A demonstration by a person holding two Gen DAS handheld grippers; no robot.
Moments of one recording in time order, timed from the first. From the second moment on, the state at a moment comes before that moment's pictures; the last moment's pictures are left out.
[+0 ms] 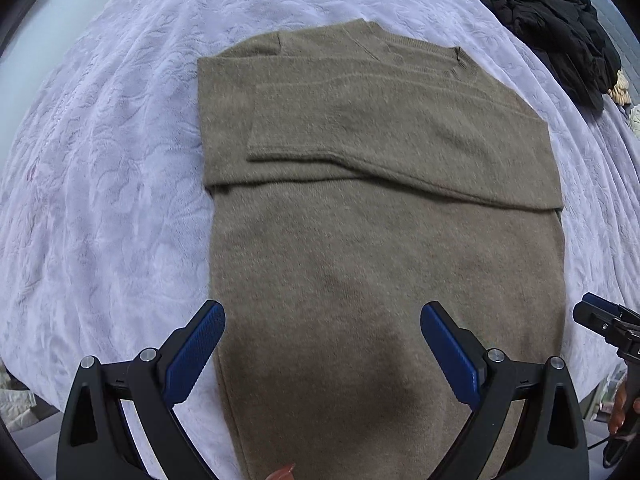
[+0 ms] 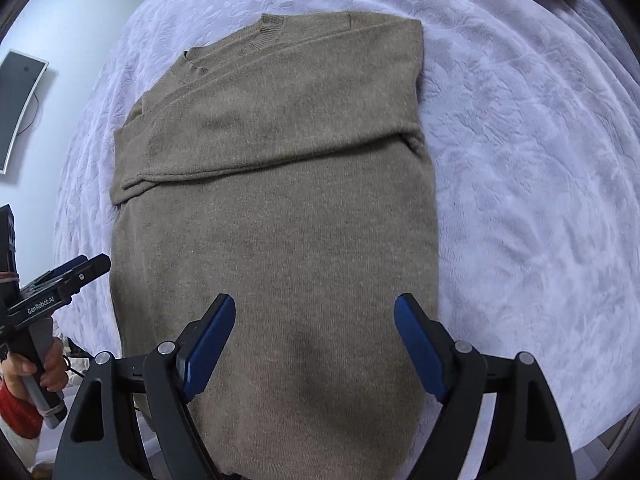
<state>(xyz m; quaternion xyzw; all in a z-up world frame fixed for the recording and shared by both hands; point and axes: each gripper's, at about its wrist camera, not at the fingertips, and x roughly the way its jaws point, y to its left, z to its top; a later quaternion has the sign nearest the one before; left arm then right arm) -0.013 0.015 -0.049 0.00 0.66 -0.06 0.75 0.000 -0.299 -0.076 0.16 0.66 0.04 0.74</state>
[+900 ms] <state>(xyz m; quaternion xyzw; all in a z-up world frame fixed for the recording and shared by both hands) -0.079 -0.016 -0.063 0.03 0.69 -0.02 0.72 -0.027 -0.330 -0.093 0.16 0.68 0.06 0.72</state>
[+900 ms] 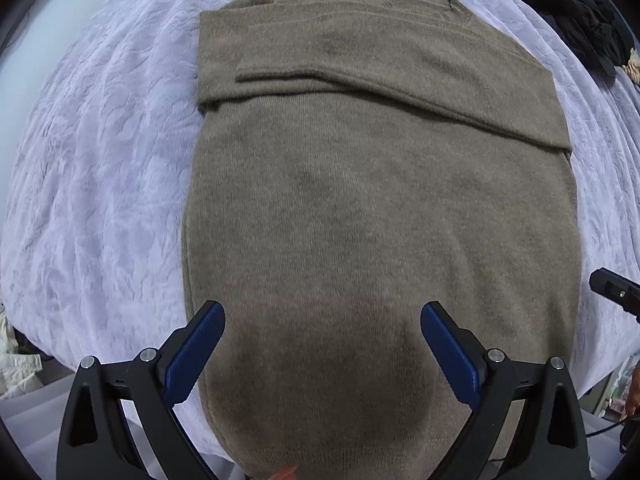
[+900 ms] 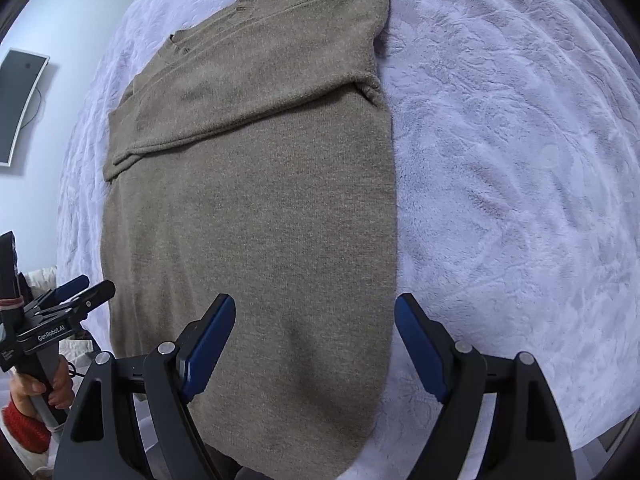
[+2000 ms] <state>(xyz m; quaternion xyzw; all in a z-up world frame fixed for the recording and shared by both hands) -0.199 0.083 -0.104 -0.10 0.72 -0.26 0.63 -0.195 -0.340 -0.154 0.44 0.64 0.15 0.61</state>
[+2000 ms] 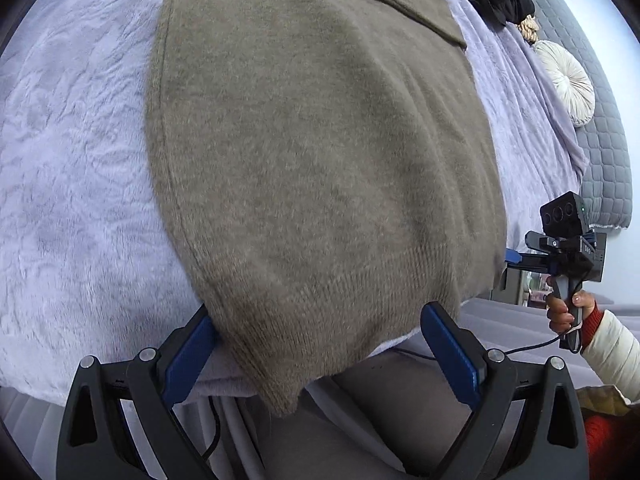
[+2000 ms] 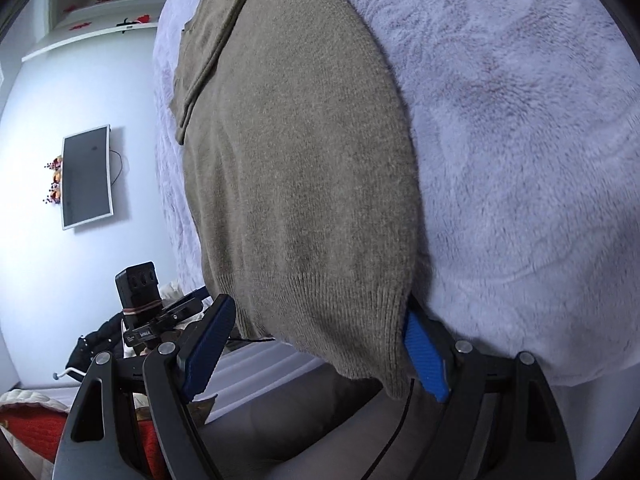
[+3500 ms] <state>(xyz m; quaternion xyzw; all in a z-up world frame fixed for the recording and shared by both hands) -0.009 0.112 -0.013 -0.35 0.53 -0.26 0.73 0.006 -0.351 -0.040 0.53 0.44 0.33 0.64</state>
